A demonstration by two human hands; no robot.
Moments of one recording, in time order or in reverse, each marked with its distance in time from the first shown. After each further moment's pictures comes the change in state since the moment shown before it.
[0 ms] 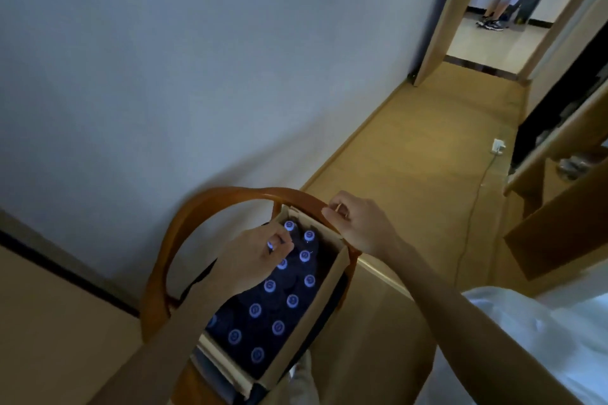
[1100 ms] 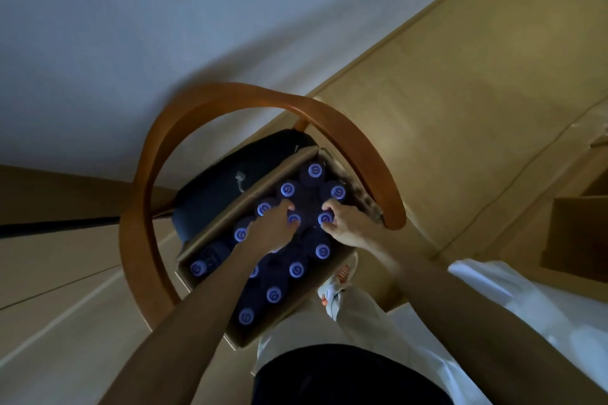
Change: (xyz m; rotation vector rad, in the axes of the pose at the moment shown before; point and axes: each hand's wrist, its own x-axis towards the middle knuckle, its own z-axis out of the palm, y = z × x) left_hand 0.138 -0.168 0.160 -0.181 -0.428 -0.673; right_hand 0.147 0.138 0.203 -0.119 -0.945 0.276
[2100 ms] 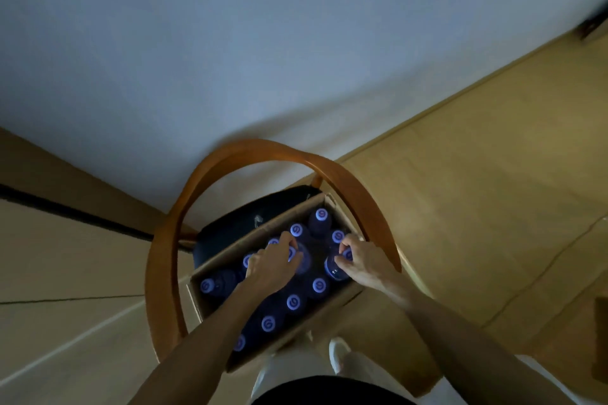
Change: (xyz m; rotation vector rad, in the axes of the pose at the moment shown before) left_hand -0.085 0.041 0.005 0.087 0.370 -0.019; right_hand -0.064 0.018 -0.024 -0.096 0.279 -0.199
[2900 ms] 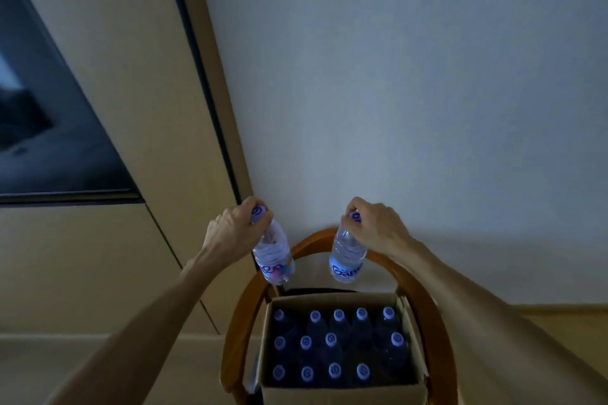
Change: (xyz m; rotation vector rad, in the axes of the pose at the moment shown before) left_hand -0.259 0.017 -0.175 -0.071 0.982 -0.270; right_hand -0.099 -0.194 -0.164 -0.191 0.368 -0.817
